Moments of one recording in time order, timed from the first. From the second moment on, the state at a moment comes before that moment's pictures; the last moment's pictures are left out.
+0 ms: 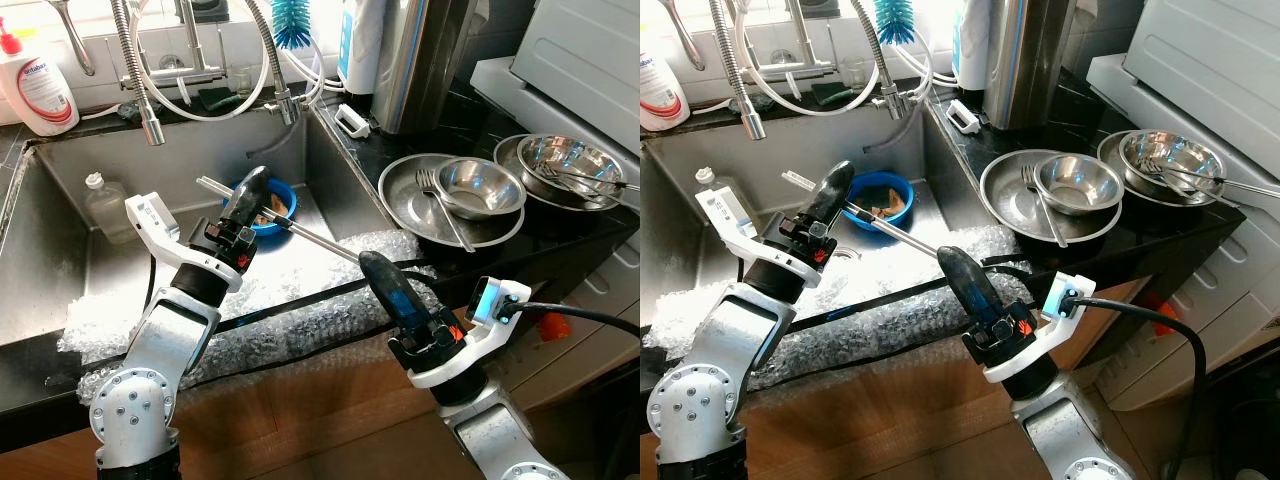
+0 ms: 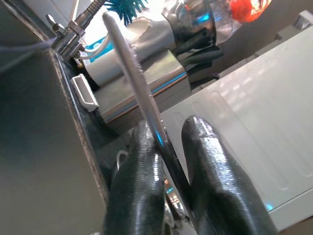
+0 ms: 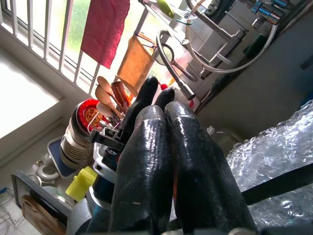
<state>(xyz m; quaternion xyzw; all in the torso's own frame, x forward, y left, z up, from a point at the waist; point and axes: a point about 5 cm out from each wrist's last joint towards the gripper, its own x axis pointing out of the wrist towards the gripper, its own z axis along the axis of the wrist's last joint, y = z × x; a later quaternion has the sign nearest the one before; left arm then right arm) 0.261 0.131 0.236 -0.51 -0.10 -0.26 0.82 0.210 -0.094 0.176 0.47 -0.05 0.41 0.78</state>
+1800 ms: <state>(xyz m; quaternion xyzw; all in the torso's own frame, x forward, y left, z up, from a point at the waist) 0.302 0.175 0.240 0.08 -0.25 0.02 0.97 0.224 -0.091 0.173 0.31 -0.05 0.34 0.89</state>
